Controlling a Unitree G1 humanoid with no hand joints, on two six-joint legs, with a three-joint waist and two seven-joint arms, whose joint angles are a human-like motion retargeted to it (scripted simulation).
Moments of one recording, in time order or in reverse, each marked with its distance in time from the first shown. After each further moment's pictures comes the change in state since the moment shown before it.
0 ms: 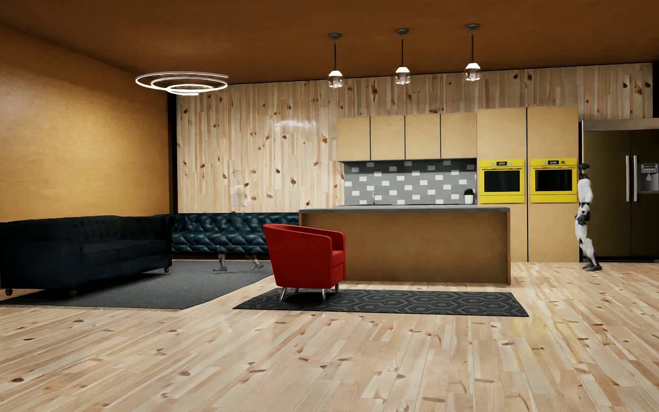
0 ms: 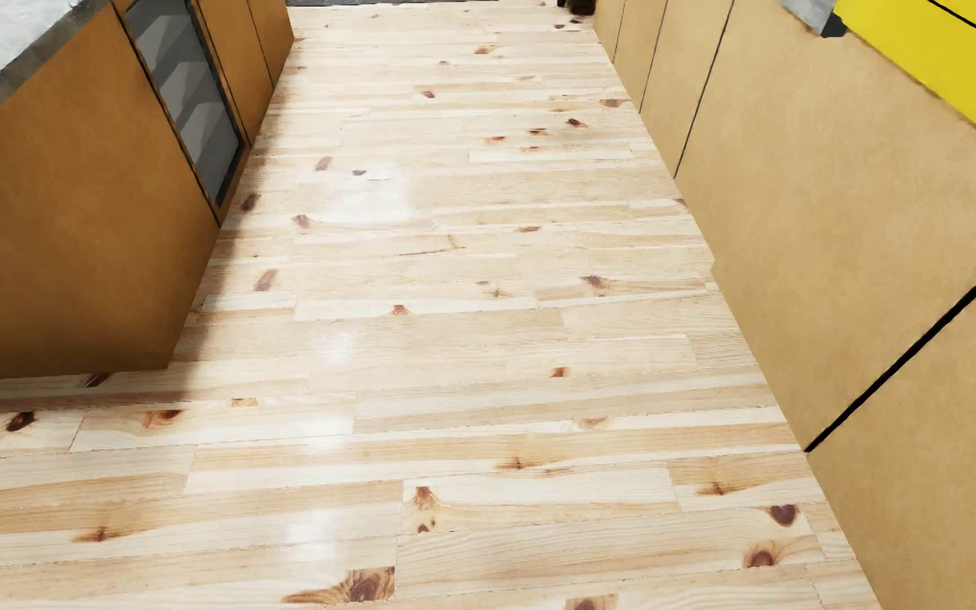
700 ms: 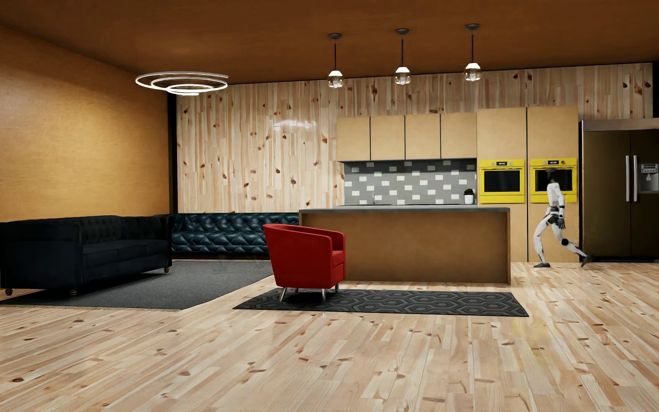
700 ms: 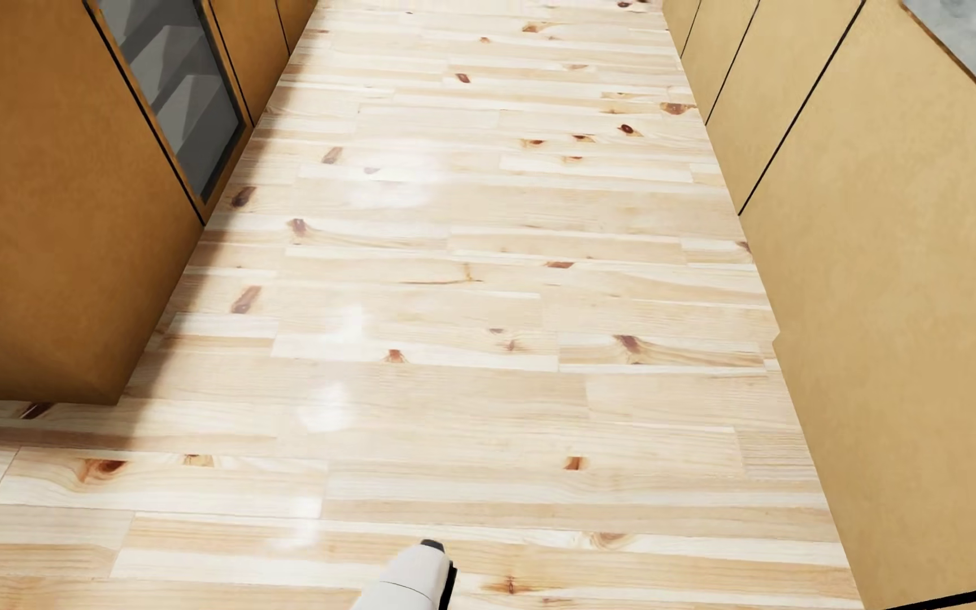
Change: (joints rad) body -0.652 0.396 0.322 0.023 -0.116 -0.059 0.000 0.000 0.084 0.670 0.191 0.097 -0.071 -0.189 0.057 0.017 -0.015 0.000 0.000 -0.009 0.045 0.129 -0.058 0.000 0.000 0.000 0.000 0.000 0.000
